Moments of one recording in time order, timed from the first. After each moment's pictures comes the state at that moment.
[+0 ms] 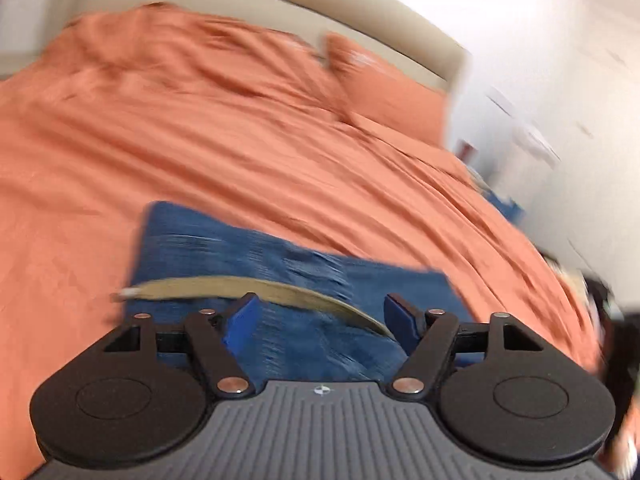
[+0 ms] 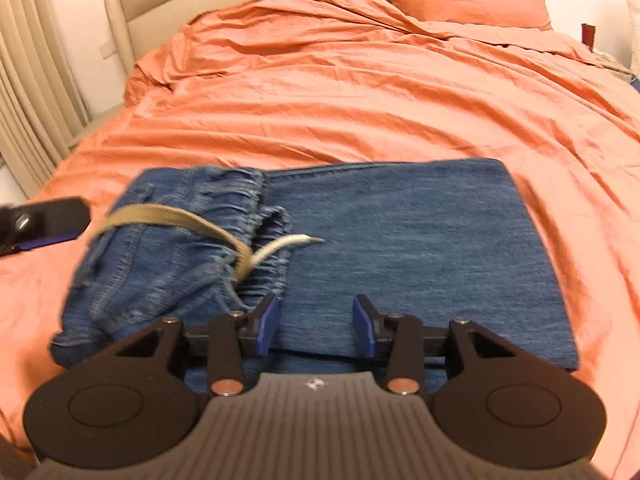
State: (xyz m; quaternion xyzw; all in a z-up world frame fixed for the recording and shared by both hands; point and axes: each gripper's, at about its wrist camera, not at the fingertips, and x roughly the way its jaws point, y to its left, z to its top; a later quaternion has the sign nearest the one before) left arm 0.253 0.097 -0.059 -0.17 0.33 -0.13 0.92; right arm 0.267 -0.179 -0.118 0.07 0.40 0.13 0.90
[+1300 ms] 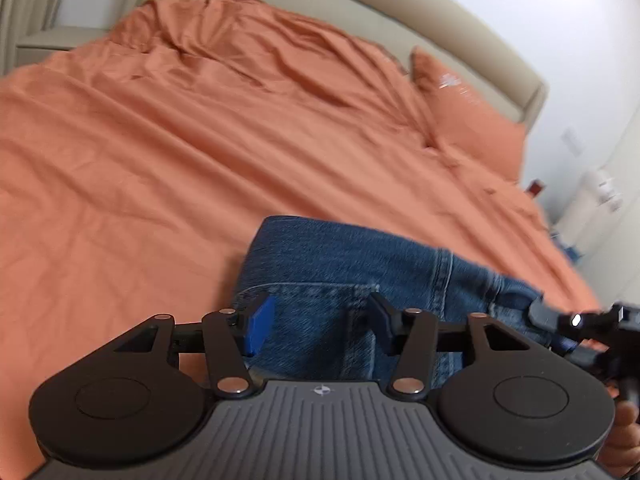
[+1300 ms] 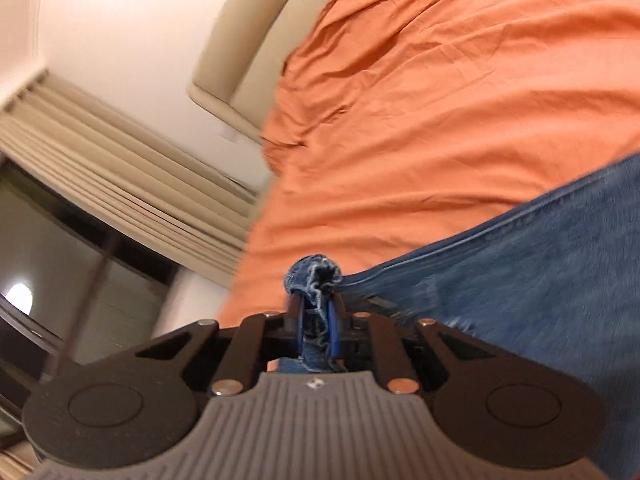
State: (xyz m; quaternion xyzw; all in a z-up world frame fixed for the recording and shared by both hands) left arm 0.308 0.134 -0.086 -0.20 0.33 -0.06 0.92; right arm 0.384 -0.206 -0.123 0.39 0.39 0.35 0.76
